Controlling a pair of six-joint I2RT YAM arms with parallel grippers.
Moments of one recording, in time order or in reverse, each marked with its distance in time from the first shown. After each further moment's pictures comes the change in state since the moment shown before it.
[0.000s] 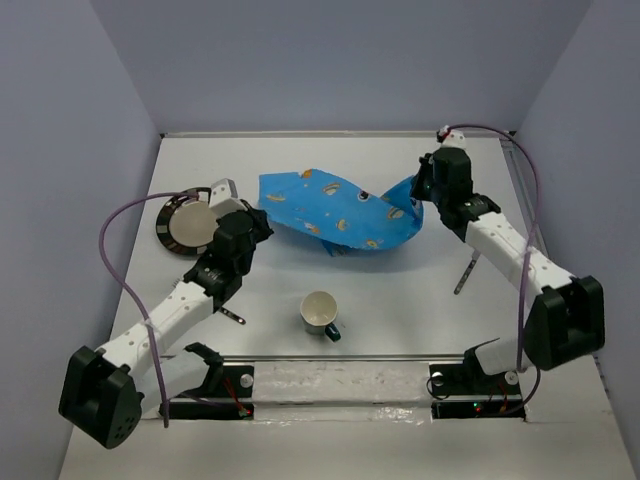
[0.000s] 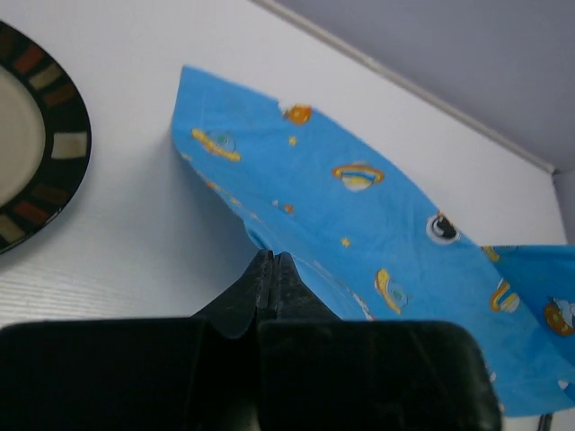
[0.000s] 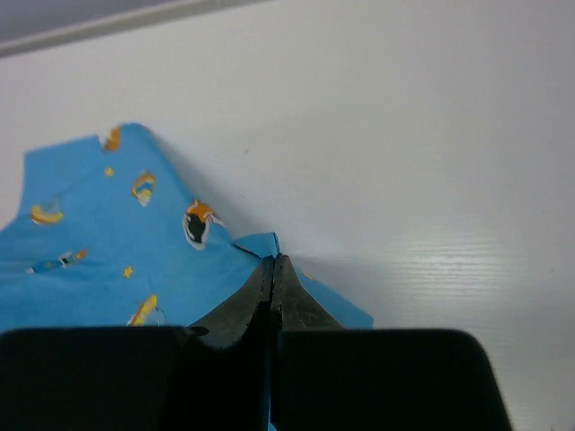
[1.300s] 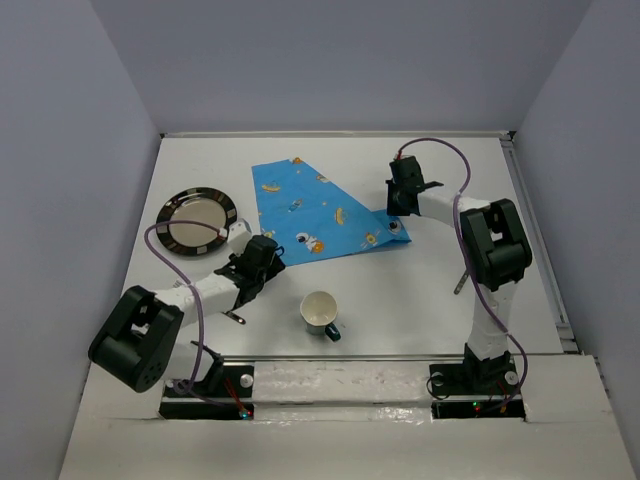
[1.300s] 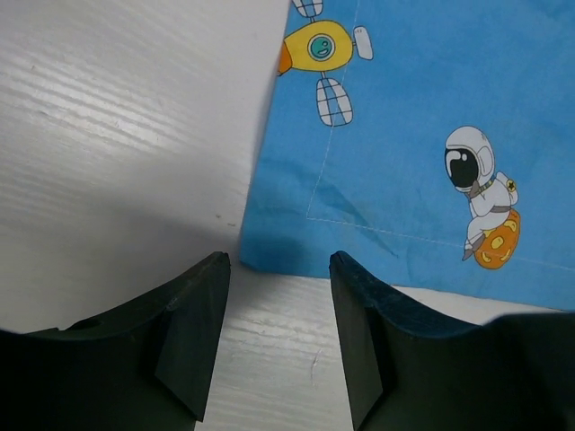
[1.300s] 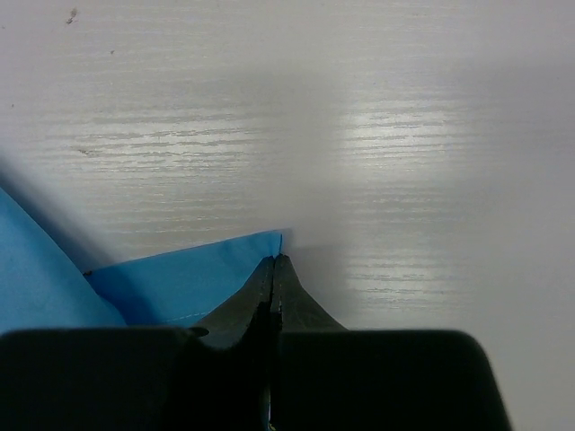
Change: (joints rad) left arm -0.015 0.278 -0.154 -0.072 0.047 -0.292; right arm 0.000 0.575 0.249 -0.088 -0.034 -0.077
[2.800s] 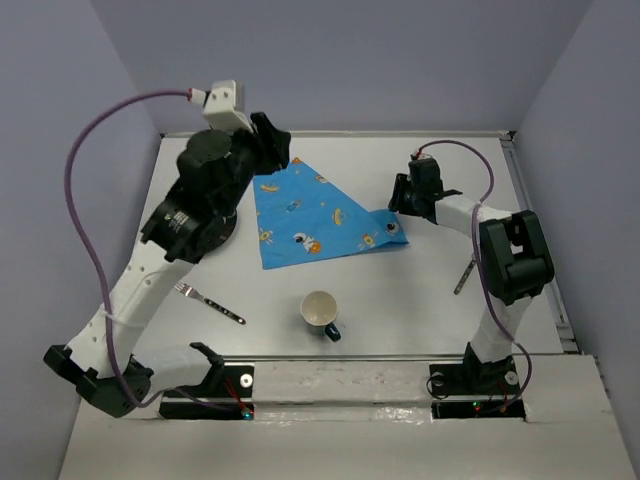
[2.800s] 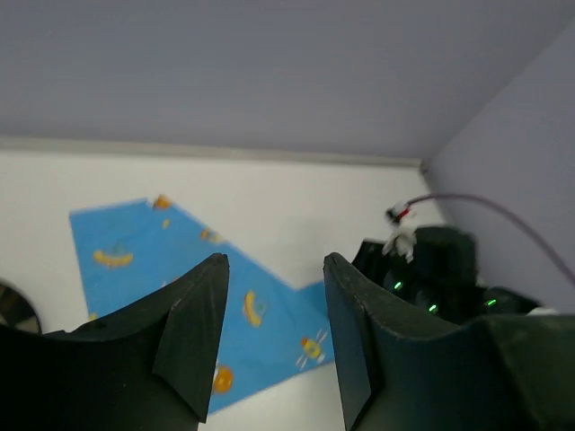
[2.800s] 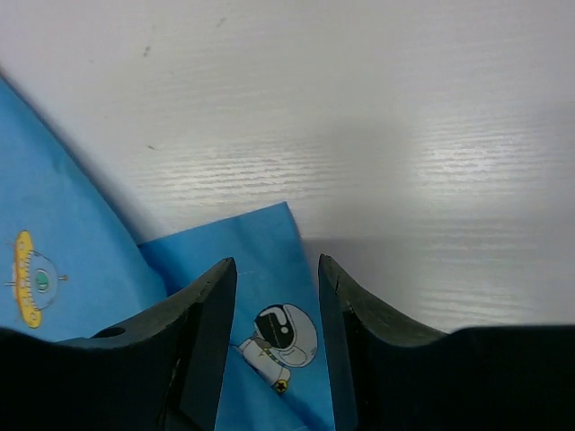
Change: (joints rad) left arm -0.077 -0.045 1.209 -0.462 0.129 0.586; right arm -0.054 -0.176 -0.177 0.168 -0.130 0.114
